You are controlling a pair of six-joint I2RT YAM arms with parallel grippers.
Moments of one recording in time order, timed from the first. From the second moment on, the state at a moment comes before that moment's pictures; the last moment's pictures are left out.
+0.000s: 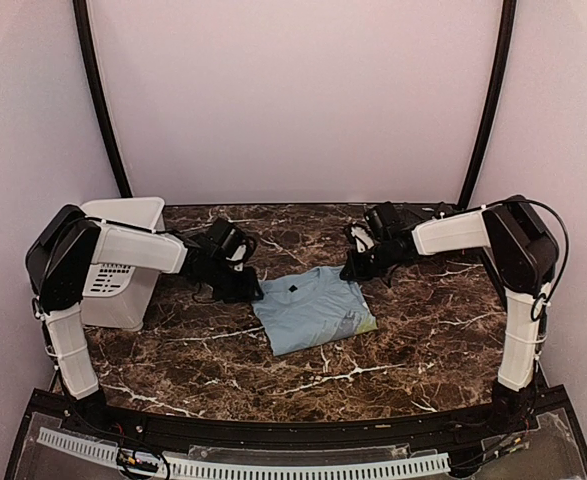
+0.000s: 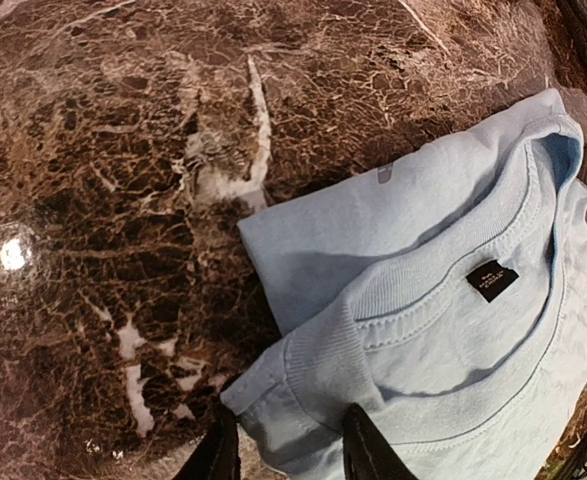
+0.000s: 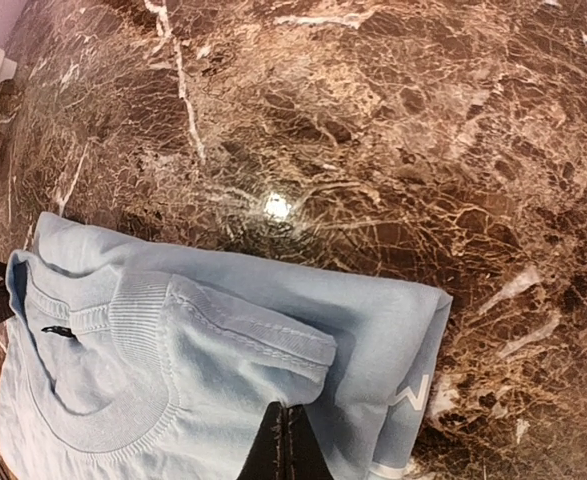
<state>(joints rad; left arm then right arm) -0.64 1.89 1.16 -0.29 0.16 -0.59 0.53 2.00 1.28 -0.21 -0.33 0.30</state>
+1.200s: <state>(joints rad) -0.62 2.09 1.37 -0.21 0.12 -0.48 0.49 1.99 1.22 -0.19 -0.14 0.32</state>
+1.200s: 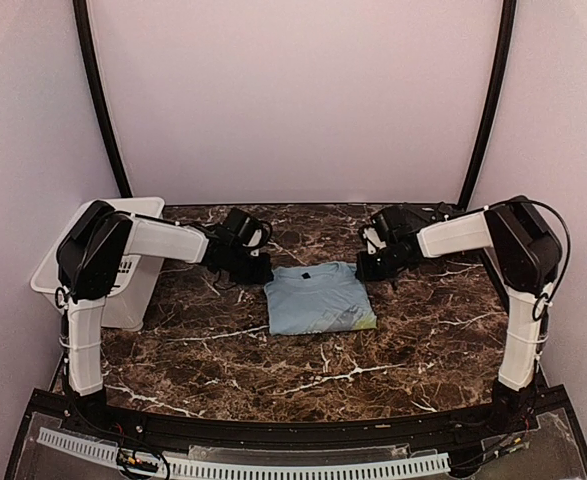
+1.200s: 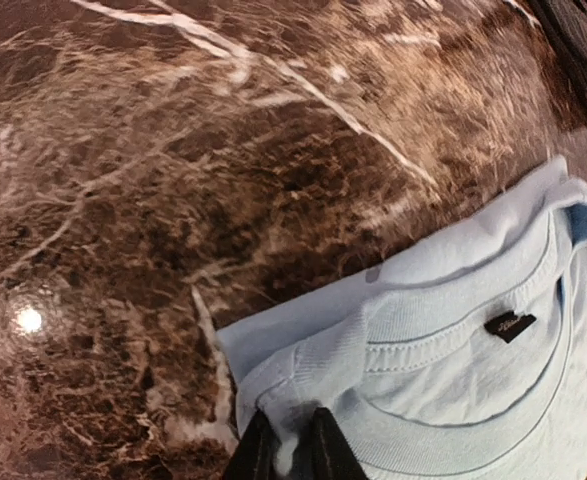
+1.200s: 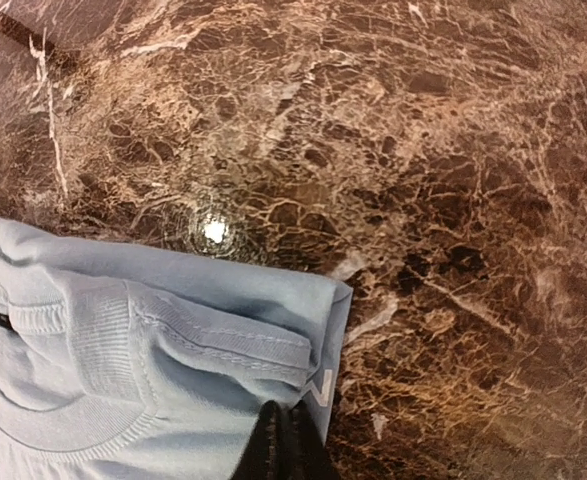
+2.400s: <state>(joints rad) -0.64 1.98 1.02 0.26 0.73 -0.62 0.49 1.87 0.82 0.28 -0.85 0.64</state>
